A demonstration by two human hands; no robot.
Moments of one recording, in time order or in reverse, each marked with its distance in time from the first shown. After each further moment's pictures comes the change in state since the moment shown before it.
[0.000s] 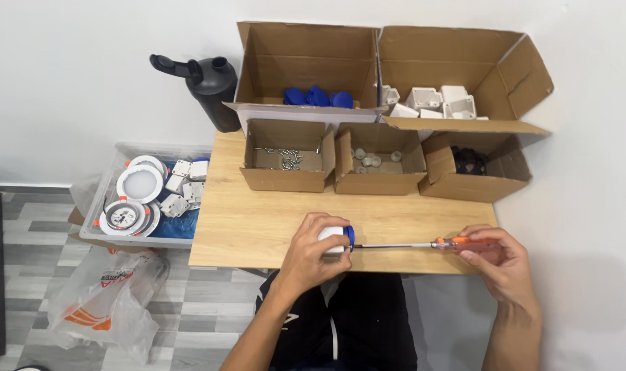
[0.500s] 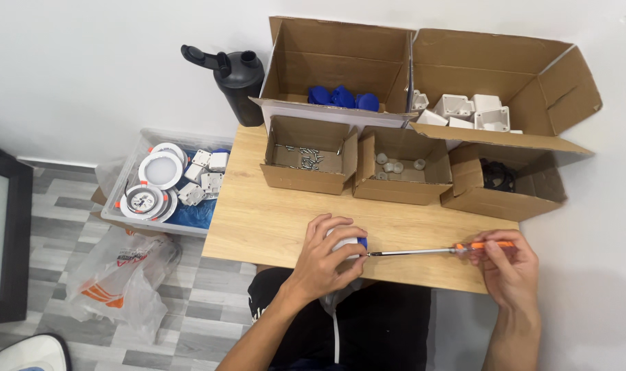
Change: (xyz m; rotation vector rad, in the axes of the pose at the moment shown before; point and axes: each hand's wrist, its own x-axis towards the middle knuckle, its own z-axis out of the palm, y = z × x) left_hand -0.002 0.006 -0.001 0.135 0.057 0.084; right_hand 0.023 0.036 0.012 0.274 0.104 0.069
